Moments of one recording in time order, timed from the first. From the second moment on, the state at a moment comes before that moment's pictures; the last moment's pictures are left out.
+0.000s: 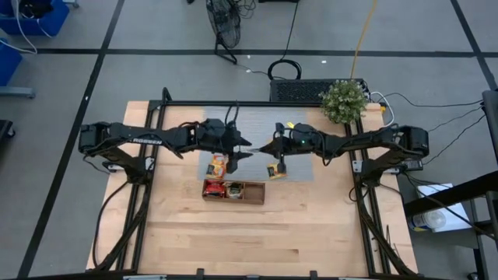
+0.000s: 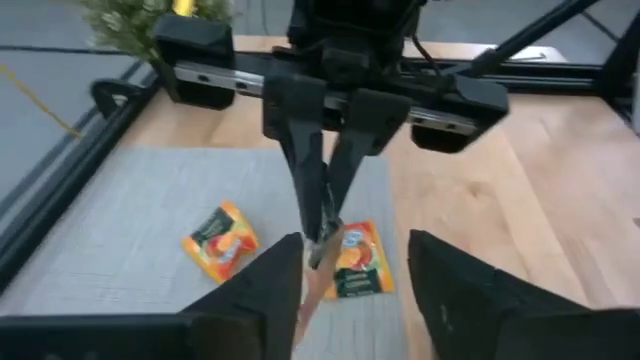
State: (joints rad) left arm 0.17 1.46 0.95 0.08 0.12 0.04; right arm -0.22 1.49 0.68 0.50 -0.19 -0.25
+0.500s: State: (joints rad) left arm 0.17 1.52 0.95 0.14 0.07 0.09; right arm -0.21 1.49 0.68 0.54 -0.21 -0.25
